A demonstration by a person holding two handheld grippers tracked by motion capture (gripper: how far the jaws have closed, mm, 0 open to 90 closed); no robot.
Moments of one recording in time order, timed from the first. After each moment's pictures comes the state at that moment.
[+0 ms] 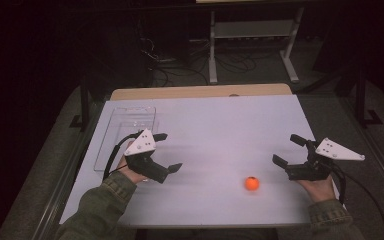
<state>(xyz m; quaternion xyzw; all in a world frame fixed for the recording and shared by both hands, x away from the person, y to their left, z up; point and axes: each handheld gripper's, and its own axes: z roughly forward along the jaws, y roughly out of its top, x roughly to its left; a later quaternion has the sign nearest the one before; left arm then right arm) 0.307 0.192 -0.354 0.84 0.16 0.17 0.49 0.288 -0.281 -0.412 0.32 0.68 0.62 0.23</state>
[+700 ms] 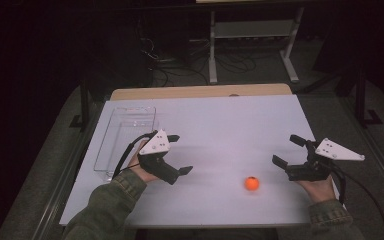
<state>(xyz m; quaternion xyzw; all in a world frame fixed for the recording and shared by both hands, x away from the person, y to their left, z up) 0.311 0.163 -0.358 0.85 0.13 0.15 0.48 0.287 -0.280 -0.412 0.32 0.68 0.62 0.22</state>
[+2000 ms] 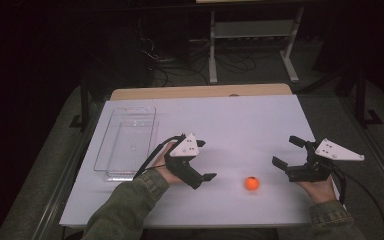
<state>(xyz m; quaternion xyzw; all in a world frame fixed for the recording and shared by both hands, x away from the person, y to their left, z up) 0.313 0.103 -0.370 0.87 0.09 0.10 0.47 0.286 -0.280 -0.412 0.32 0.69 0.62 0.21</state>
